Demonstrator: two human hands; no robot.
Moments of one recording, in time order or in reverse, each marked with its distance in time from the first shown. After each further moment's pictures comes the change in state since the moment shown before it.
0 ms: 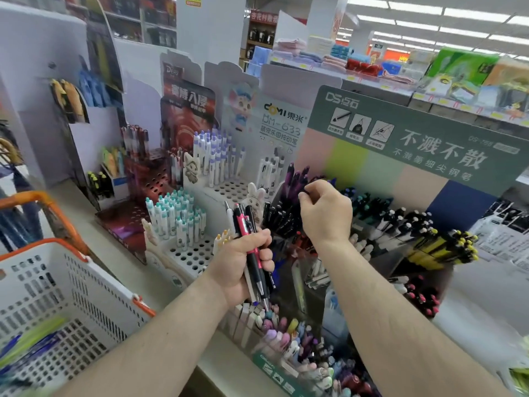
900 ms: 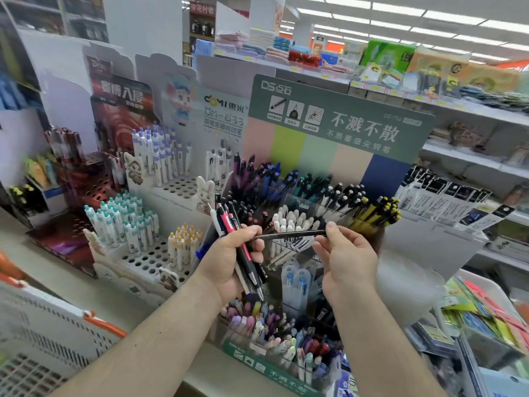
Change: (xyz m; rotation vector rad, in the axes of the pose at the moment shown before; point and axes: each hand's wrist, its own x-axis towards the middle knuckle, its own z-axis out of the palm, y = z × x) left_hand 0.004 -0.037 0.041 0.004 0.002 -0.083; right_hand -0.083 0.032 -0.094 0.978 0.356 0.900
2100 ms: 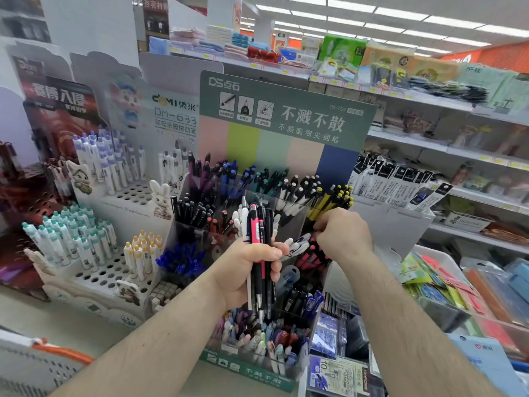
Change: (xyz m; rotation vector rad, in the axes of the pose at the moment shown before) left_hand 0.007 -0.040 0.038 0.473 -0.346 -0.149; right_hand 0.064 -0.048 -0.045 -1.621 -0.095 -0.516
